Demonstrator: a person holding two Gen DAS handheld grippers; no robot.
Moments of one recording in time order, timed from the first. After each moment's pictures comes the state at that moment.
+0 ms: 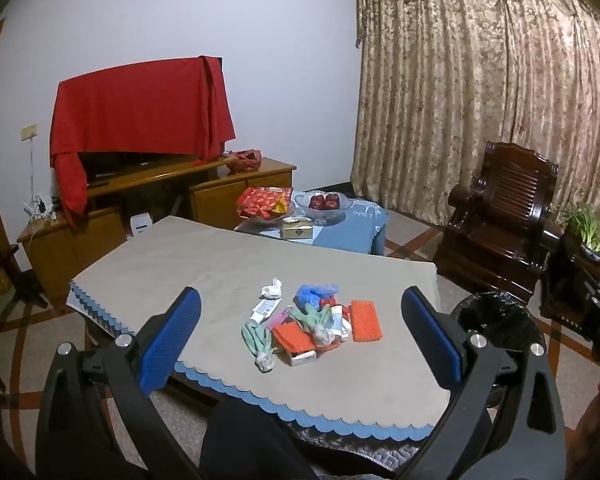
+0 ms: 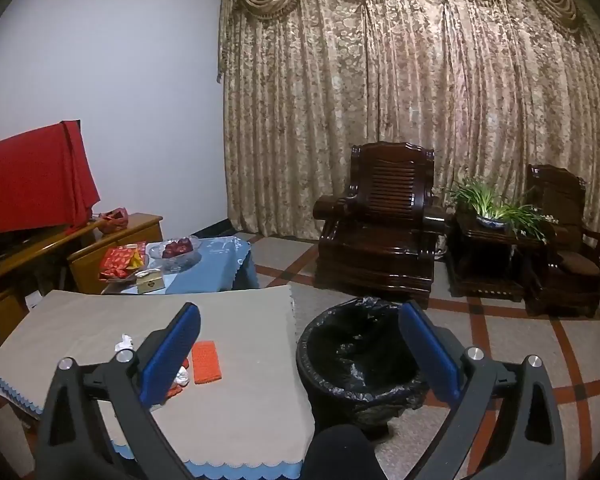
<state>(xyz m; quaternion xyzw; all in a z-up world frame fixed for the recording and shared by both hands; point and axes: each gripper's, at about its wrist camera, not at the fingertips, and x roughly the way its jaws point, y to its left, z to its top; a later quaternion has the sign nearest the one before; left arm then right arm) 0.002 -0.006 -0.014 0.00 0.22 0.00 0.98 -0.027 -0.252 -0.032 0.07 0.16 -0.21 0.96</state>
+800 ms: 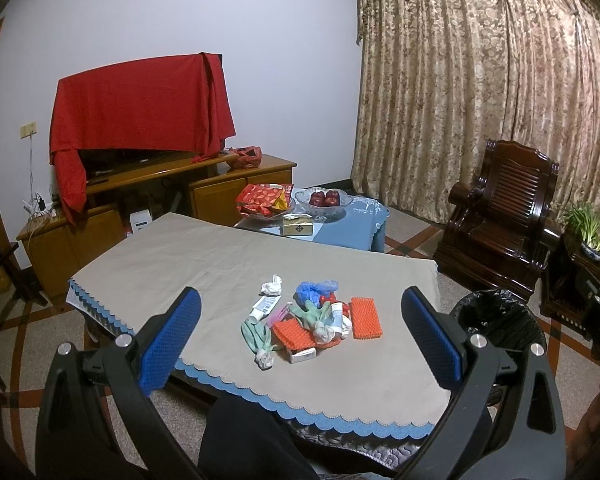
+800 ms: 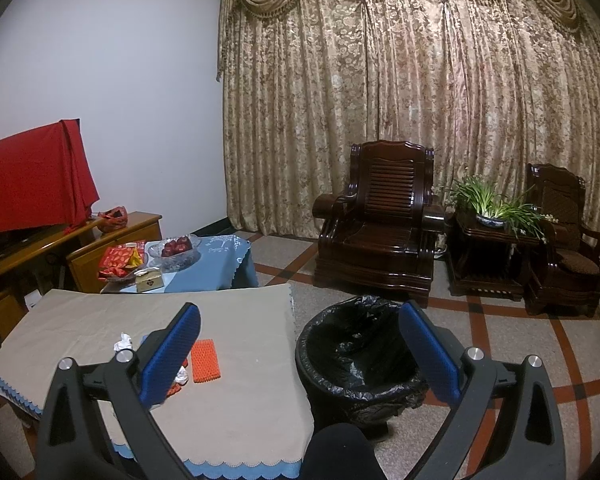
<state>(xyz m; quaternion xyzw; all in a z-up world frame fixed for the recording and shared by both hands) 0.003 -0.004 -0.015 0.00 0.22 0.00 0.98 -0.025 -0.252 -0.031 0.07 0.16 -0.22 0.96</state>
